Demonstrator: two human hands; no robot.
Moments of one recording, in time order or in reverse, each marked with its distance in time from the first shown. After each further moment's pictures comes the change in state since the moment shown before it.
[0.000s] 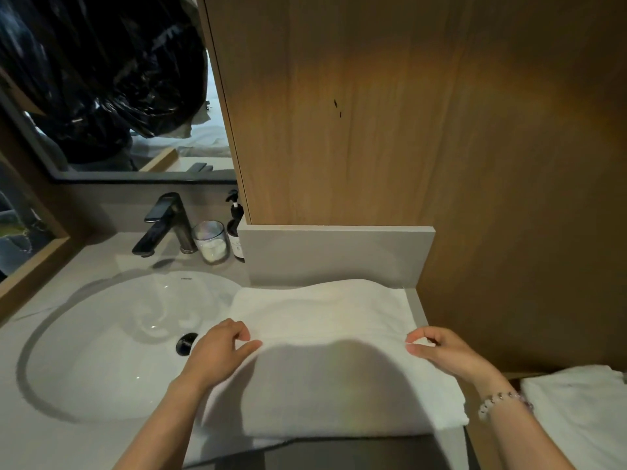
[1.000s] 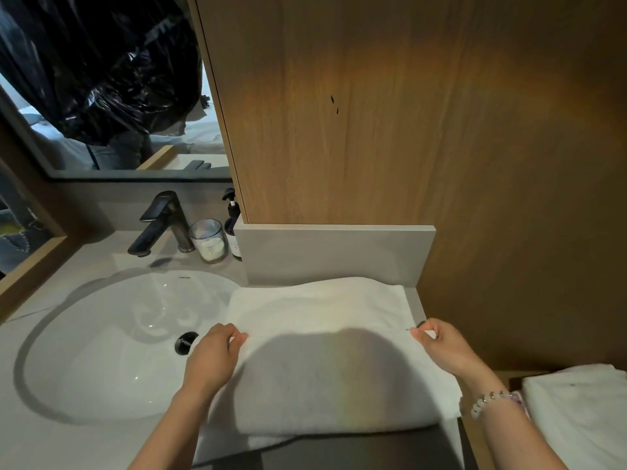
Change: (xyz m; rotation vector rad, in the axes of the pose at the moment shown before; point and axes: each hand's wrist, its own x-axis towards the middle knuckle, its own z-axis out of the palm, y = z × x) left_hand 0.003 -0.008 0.023 -0.092 0.182 -0.136; right_hand 0.023 0.012 0.006 -0.052 0.249 -0.048
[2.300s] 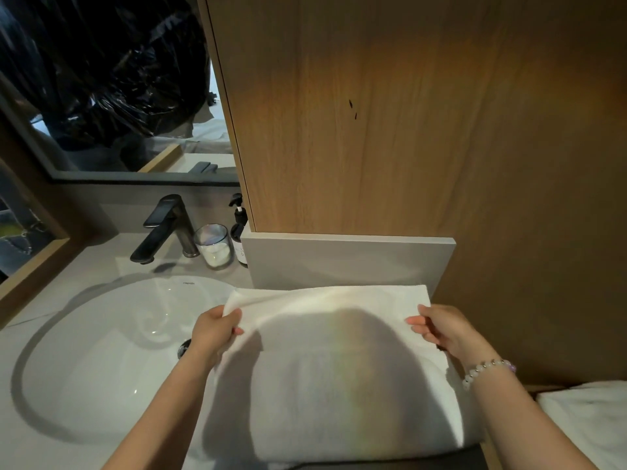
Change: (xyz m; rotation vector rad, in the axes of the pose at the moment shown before) left_hand 0.061 0.014 -0.019 -0.708 -0.051 -0.484; right_hand 0.046 -0.063 0.001 0.525 0.018 0.361
